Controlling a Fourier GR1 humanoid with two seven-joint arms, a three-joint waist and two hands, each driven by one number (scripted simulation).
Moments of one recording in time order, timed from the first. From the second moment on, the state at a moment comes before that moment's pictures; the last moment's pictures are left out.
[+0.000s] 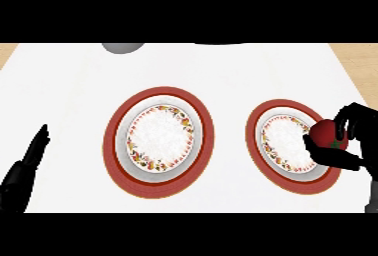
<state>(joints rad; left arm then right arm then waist) 0.14 0.33 0.11 -1.51 -0.14 0.05 -0.13 -0.08 -0.43 0.04 -1.85 0.85 -0.06 0.36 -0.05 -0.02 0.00</state>
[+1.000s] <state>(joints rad) 0.08 0.31 0.10 -1.51 -0.17 0.02 -0.12 -0.56 -0.03 0.49 -1.99 1.02 0.16 0.92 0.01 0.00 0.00</state>
